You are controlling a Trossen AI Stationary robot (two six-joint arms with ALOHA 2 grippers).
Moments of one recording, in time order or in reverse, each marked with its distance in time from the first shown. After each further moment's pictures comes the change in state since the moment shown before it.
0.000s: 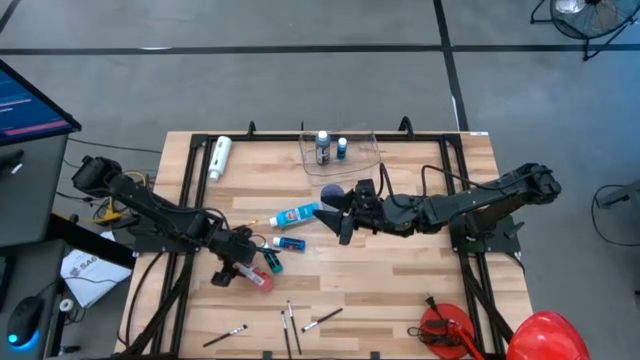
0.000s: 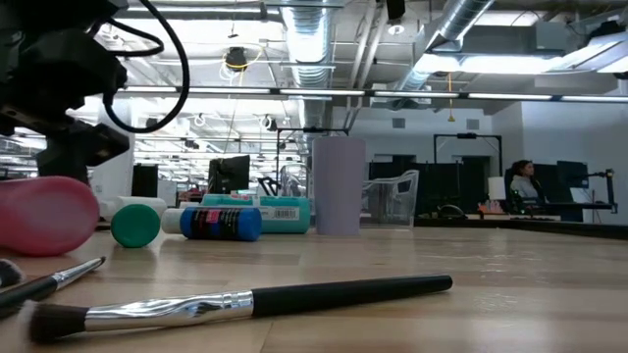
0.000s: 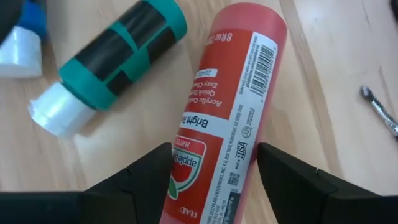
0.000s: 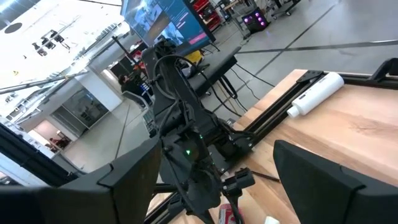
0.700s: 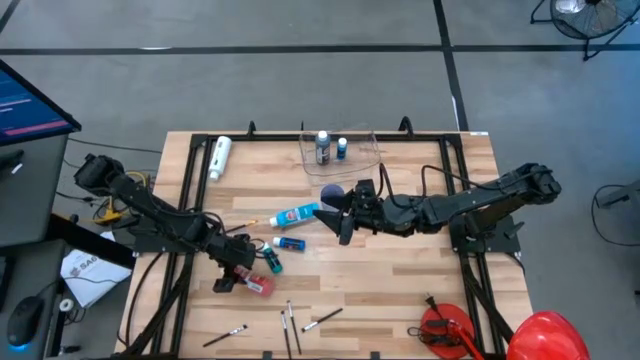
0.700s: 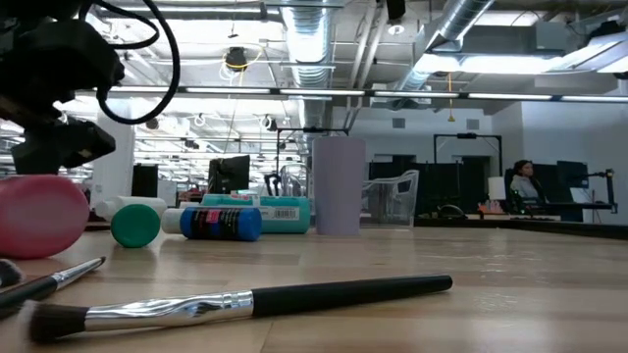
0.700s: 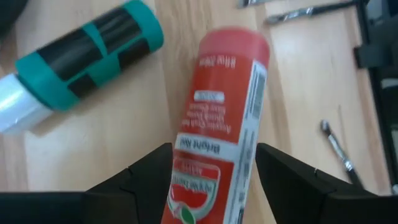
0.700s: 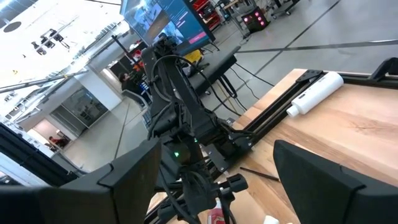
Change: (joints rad) left arm -0.066 0.002 -0.003 0.095 0.008 -0.219; right arm 0.000 0.000 0.000 -0.005 0.000 0.000
